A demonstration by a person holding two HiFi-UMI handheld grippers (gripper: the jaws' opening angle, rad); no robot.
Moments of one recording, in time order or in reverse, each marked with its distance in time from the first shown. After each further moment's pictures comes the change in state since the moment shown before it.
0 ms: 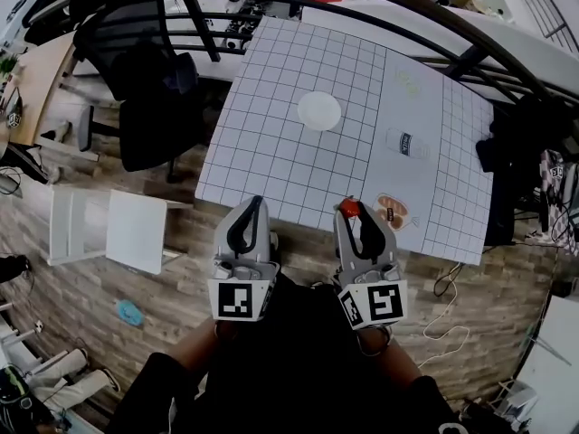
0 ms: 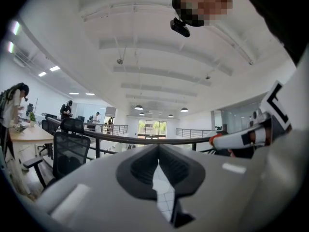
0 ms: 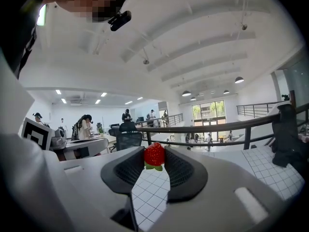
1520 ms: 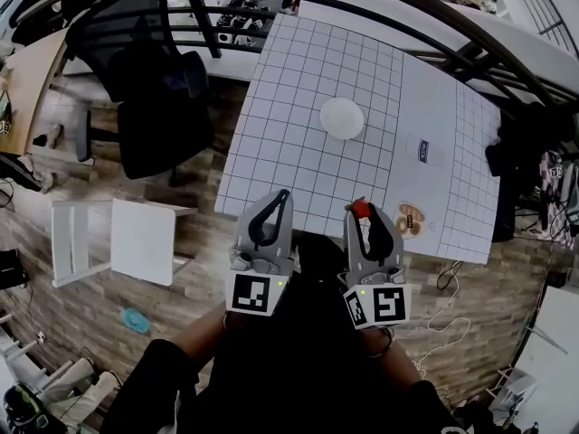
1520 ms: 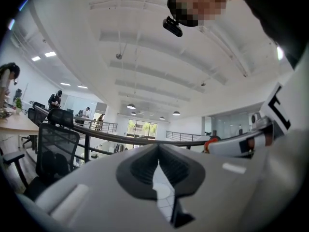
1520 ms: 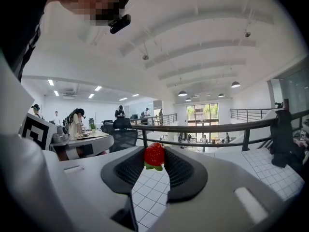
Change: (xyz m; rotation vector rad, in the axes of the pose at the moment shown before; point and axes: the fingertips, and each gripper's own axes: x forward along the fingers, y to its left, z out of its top) left arm 0.043 0.072 -0.017 -0.090 0.007 -0.147; right arm 0.077 0.052 -0.007 -0.036 0.020 -0.095
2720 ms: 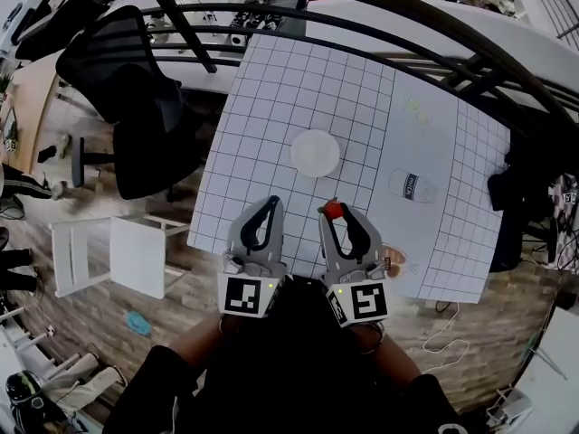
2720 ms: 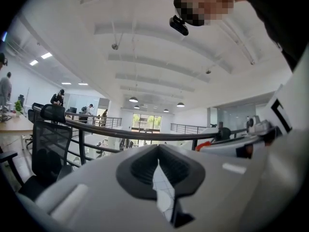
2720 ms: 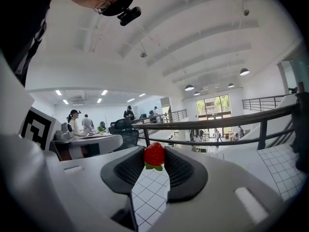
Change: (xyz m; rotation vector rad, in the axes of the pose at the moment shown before) left arm 0.162 -0.044 -0.025 0.030 0.083 0.070; right arm 0.105 -0.124 -0.005 0.054 0.017 0.158
